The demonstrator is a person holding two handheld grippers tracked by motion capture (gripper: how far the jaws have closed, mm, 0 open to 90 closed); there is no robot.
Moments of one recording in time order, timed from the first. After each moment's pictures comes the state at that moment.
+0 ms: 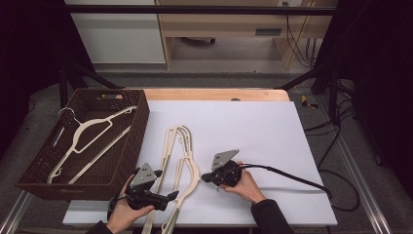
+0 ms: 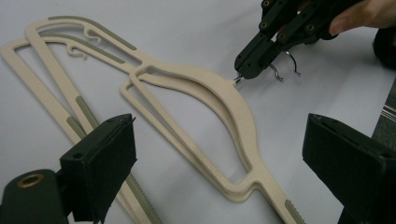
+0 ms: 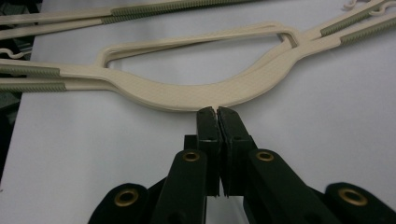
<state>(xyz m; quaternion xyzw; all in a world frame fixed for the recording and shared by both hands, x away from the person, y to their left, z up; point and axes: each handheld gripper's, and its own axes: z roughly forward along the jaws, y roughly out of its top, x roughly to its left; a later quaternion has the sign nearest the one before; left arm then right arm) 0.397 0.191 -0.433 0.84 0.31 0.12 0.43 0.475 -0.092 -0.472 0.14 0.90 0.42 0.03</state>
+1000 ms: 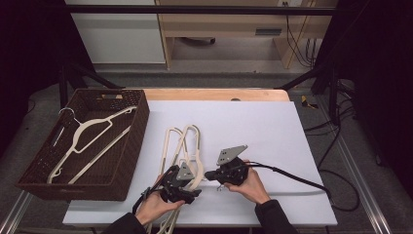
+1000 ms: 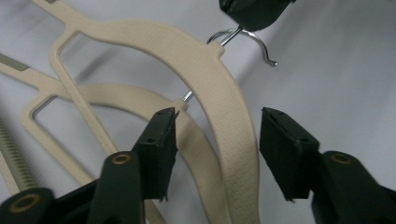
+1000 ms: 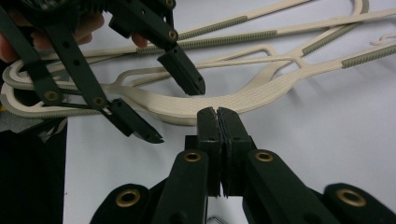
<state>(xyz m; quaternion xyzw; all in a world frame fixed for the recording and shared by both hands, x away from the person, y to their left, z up) 0.422 0.110 -0.454 0.90 0.27 0.10 0.32 0.463 -0.104 -0.439 0.17 0.89 0.43 0.03</state>
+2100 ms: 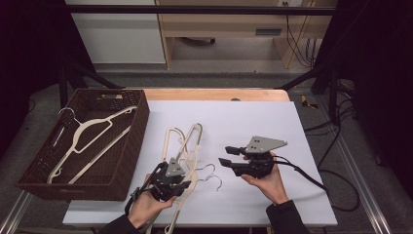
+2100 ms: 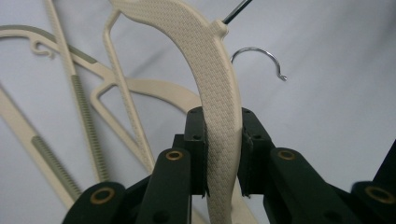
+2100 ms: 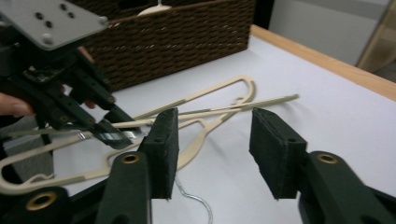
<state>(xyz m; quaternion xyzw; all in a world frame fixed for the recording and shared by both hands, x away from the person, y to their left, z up) 0.412 0.132 -0.419 0.88 0.33 0.12 0.33 0.447 -0.158 -0.381 0.24 0.80 0.54 0.13</state>
